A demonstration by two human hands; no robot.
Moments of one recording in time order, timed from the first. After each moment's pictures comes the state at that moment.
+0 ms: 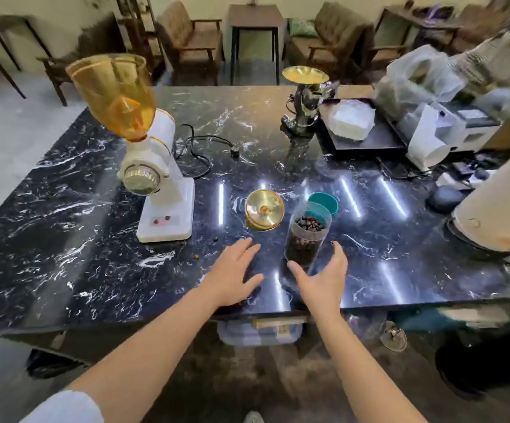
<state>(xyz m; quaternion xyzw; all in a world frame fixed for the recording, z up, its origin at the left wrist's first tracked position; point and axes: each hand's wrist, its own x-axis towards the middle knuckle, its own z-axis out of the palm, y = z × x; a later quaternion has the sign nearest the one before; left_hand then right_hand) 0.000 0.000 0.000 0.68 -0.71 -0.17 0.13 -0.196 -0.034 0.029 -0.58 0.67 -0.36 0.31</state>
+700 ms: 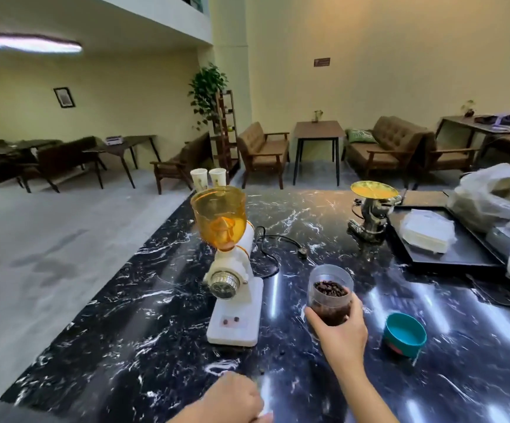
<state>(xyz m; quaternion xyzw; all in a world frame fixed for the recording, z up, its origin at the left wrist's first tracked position) 0.145 0.056 -0.019 0.55 -0.80 -0.07 0.21 -0.072 -0.084 0.107 -0.59 0.49 -0.48 0.44</state>
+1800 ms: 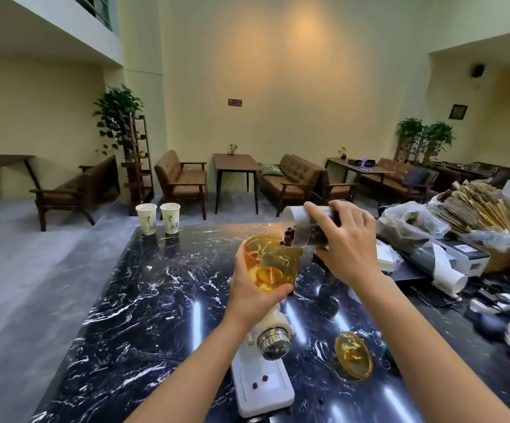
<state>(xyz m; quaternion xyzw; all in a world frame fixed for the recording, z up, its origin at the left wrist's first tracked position) 0.242 -0.053 0.202 0.51 -0.55 -0.25 0.61 0.065 -0.108 0.300 -0.77 0.44 -0.35 -0.30</state>
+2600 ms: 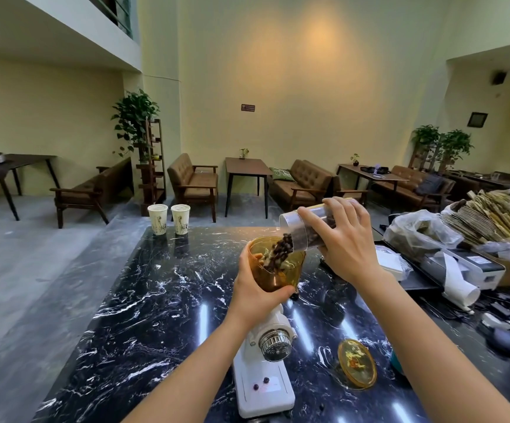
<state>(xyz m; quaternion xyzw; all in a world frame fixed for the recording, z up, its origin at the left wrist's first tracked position) 0.241 -0.048 0.207 0.54 -0.53 -0.26 0.60 0.069 -0.121 0.310 -0.80 0.37 -0.30 -0.36</state>
